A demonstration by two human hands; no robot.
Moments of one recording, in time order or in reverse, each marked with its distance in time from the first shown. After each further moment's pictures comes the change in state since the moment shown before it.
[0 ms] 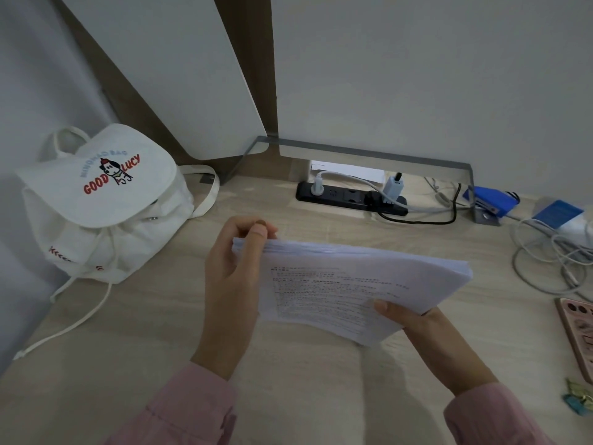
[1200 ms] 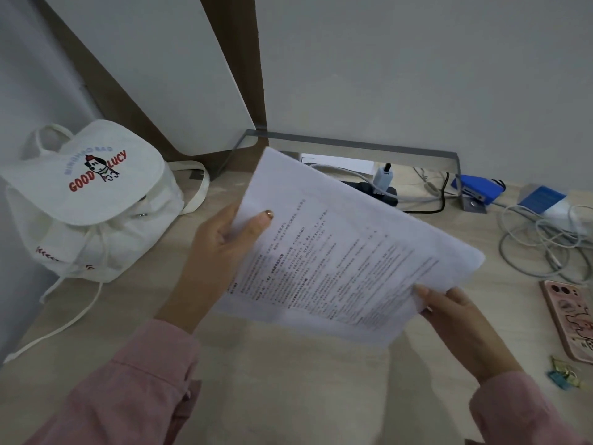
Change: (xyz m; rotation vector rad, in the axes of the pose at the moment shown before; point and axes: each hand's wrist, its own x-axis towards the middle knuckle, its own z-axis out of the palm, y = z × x) left_hand 0.032 -0.008 -0.020 0.208 -0.348 -0.038; right_hand -0.002 0.021 -0.061 0.145 0.098 -0.045
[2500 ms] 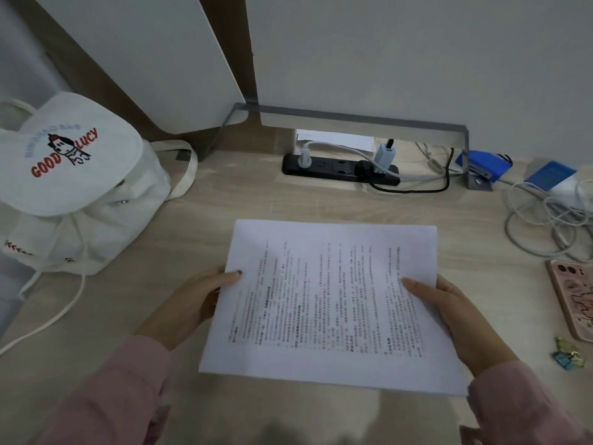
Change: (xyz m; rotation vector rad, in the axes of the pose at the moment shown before) left_hand -0.011 -0.116 -0.028 -0.266 -0.274 -0.738; right_hand 0.004 0.008 0.014 -0.084 0.051 0.294
